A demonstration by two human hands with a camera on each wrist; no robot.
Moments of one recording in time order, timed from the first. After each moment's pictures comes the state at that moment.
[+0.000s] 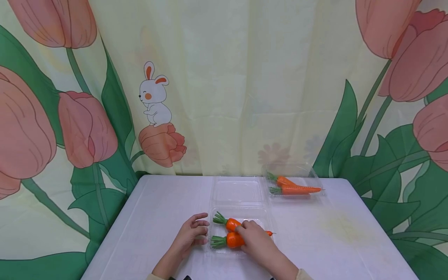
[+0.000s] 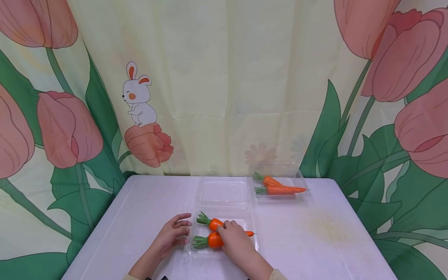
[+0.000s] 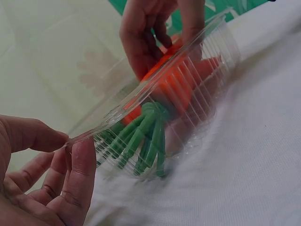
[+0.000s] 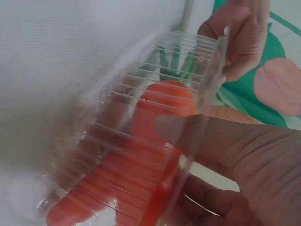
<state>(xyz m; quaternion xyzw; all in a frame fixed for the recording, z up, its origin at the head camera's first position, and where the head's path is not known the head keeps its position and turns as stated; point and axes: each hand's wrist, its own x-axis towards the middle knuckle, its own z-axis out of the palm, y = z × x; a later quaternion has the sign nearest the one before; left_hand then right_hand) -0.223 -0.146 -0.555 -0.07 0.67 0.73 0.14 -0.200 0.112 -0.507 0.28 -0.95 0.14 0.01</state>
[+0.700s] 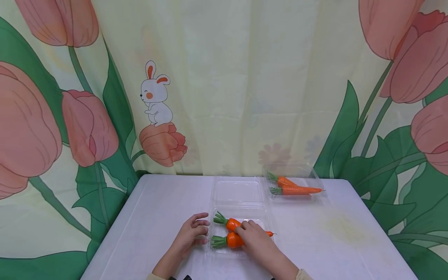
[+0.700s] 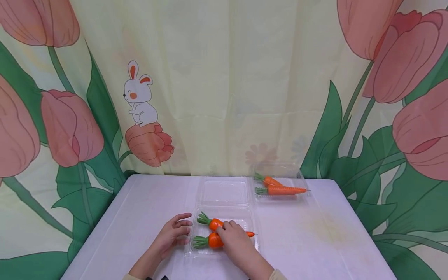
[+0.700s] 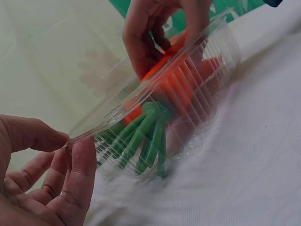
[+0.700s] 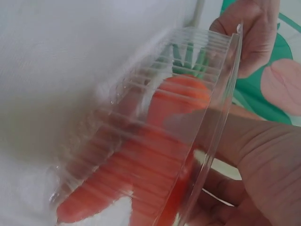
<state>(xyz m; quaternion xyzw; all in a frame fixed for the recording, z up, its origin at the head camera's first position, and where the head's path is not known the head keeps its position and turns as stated) -0.223 -0.147 -0.556 -0.06 0.67 0.72 0.14 -0.200 0.112 -0.513 0.30 -0.95 0.10 0.04</state>
